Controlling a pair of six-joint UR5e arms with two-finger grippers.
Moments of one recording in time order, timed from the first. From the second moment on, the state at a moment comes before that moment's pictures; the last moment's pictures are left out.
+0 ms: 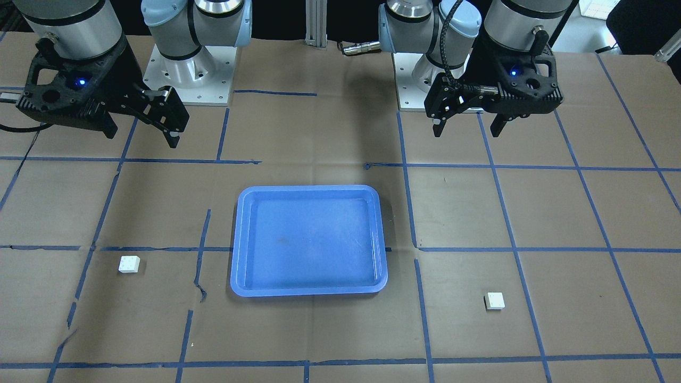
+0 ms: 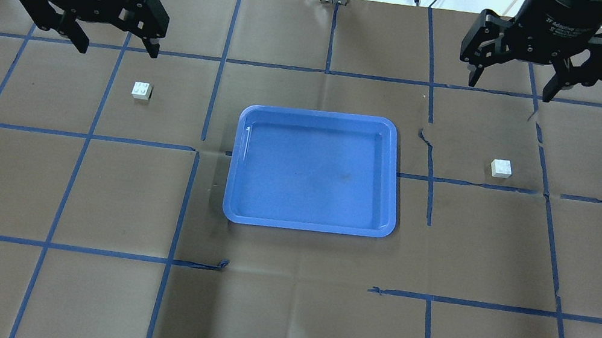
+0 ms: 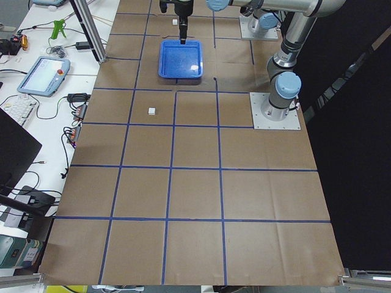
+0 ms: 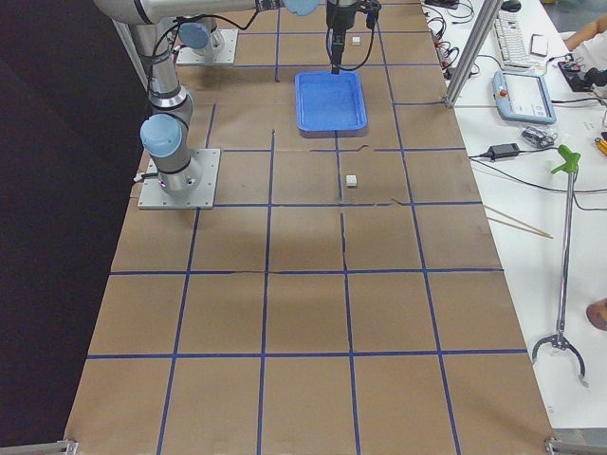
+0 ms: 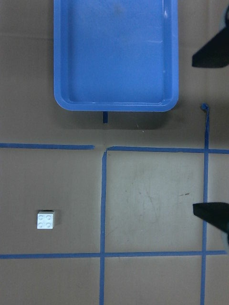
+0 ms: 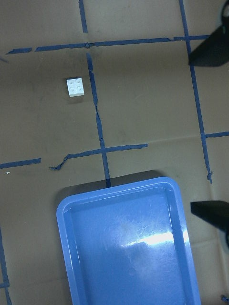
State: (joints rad) left arm -1.49 -1.57 -1.51 -1.58 1.55 0.00; right arm 1.59 -1.50 1.42 -1.50 -1.60 0.16
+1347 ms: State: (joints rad) left arm -1.35 -2.08 -1.58 -1.06 1.55 0.24; right arm 1.51 -1.50 1.42 -1.50 -1.59 -0.39
